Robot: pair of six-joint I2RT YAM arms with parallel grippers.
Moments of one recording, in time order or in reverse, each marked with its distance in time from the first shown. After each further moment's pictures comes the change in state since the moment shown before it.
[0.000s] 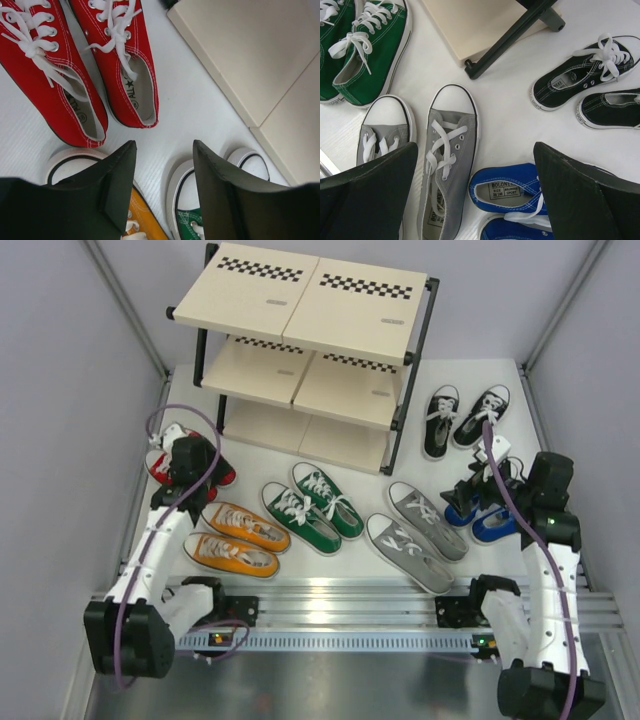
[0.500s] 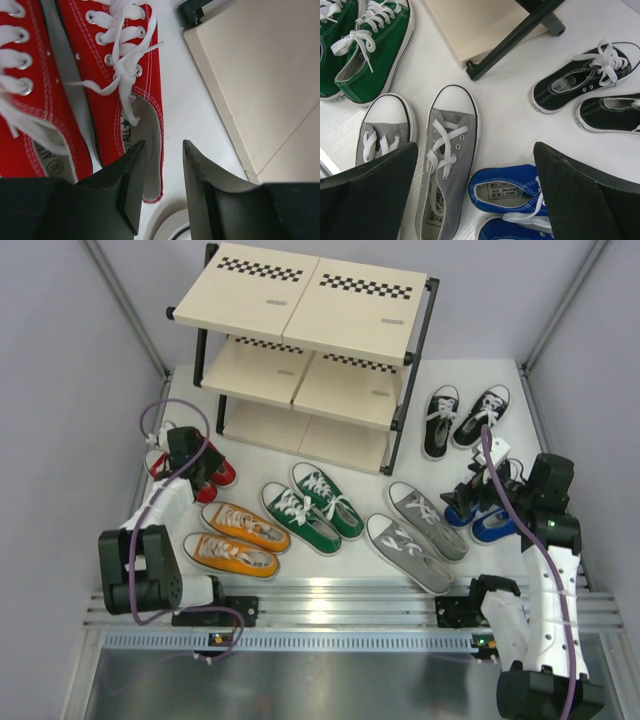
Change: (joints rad) left arm 0.177 0.319 0.010 0.266 0.163 -0.148; right arm 0.000 -0.020 0.000 -0.013 -0.011 -0.029
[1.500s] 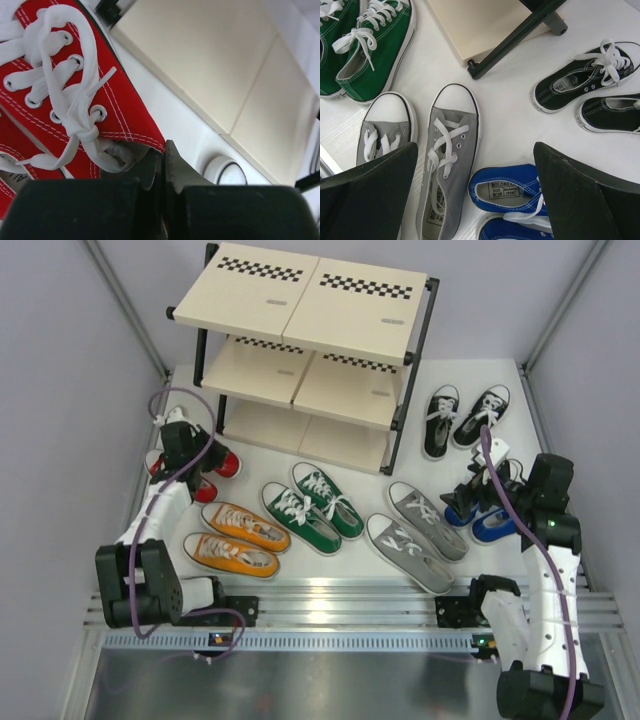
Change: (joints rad) left arm 0.001 -0.017 0.028 0.051 0.216 0.207; right arm 0.000 0.001 0.000 -0.011 -0.004 -0.011
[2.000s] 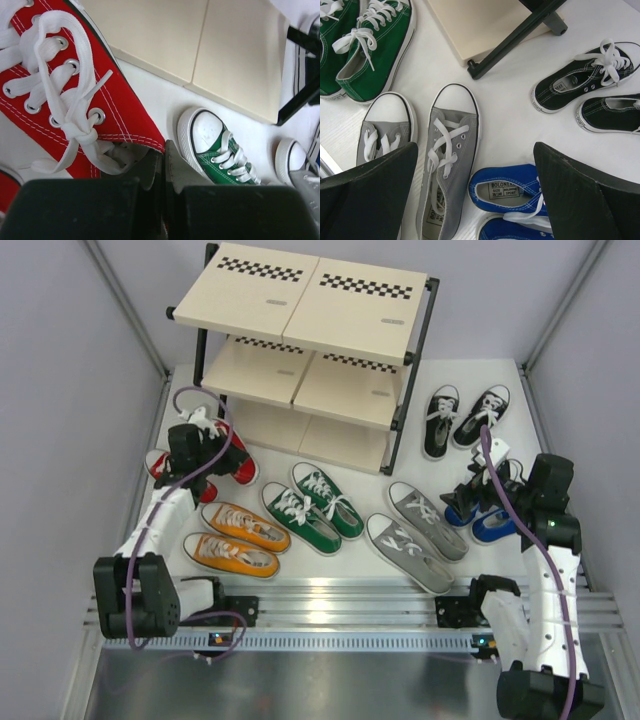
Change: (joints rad) left arm -0.064 -0.091 -0.016 -0.048 0.231 0.141; right arm 0.000 -0.001 0.000 0.000 0.000 0.000
